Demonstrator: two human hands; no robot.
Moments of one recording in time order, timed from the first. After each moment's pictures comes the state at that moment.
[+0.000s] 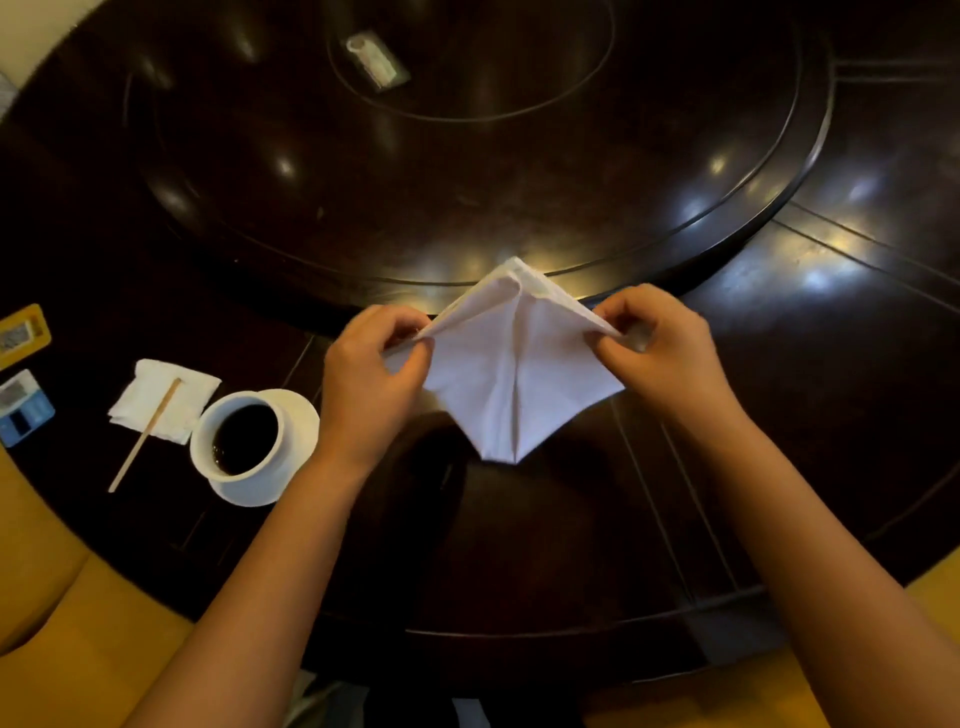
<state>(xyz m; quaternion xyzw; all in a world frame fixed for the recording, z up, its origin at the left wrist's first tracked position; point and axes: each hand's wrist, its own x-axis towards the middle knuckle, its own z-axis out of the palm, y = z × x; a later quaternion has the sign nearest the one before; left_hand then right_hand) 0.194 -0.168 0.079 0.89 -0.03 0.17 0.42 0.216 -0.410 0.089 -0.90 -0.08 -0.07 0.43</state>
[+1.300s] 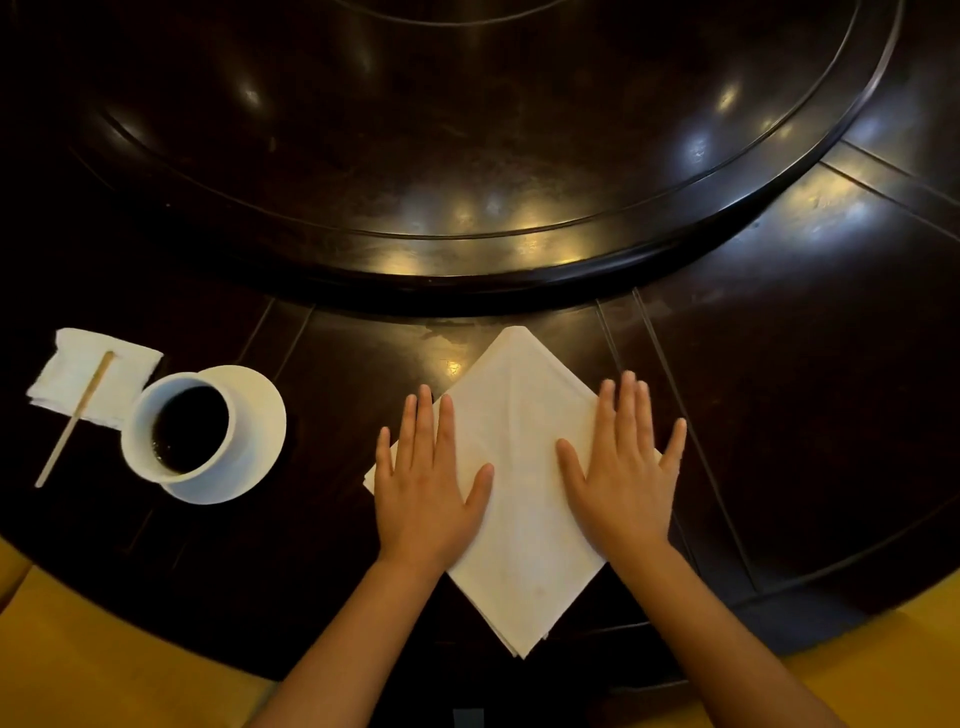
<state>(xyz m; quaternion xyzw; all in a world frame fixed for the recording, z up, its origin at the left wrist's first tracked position) 0.123 -0.202 -0.071 1.00 0.01 -0.08 0.04 0.136 -0.394 -0.067 -1.00 0.03 0.05 0.07</state>
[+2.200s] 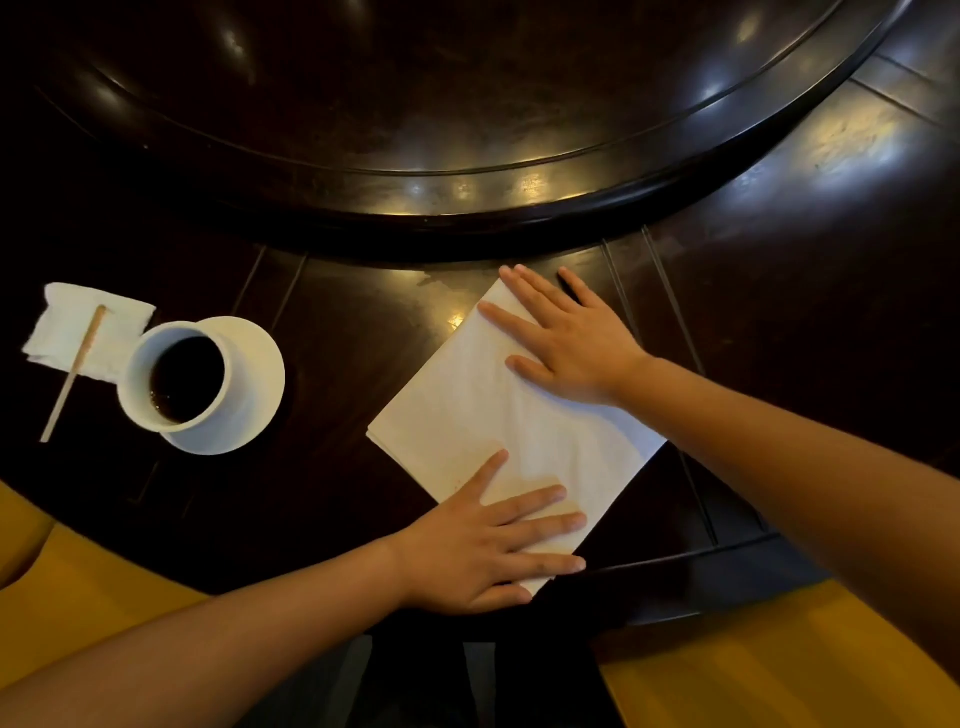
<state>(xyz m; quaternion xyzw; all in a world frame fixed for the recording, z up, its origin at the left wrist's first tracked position) 0.078 -0.194 -0.063 0.81 -0.58 -0.12 0.02 0.230 -0.387 -0.063 -0.92 -0.37 0.12 0.02</state>
